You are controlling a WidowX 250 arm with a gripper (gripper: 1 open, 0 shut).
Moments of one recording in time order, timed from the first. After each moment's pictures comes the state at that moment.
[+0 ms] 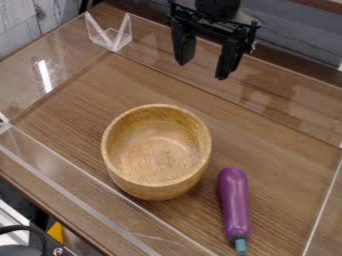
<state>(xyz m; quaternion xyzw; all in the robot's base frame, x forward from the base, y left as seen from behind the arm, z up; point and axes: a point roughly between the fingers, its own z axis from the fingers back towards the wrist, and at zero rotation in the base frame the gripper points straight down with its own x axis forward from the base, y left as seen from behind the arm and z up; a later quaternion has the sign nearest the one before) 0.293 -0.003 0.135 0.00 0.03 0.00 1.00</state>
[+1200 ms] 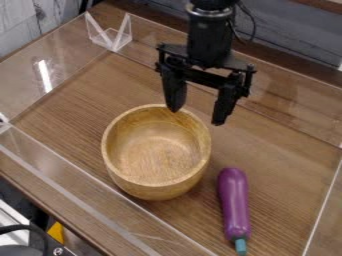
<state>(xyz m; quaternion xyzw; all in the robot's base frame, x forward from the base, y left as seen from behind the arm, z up) 0.248 -0.029 0.114 -0.03 0.06 0.05 1.00</state>
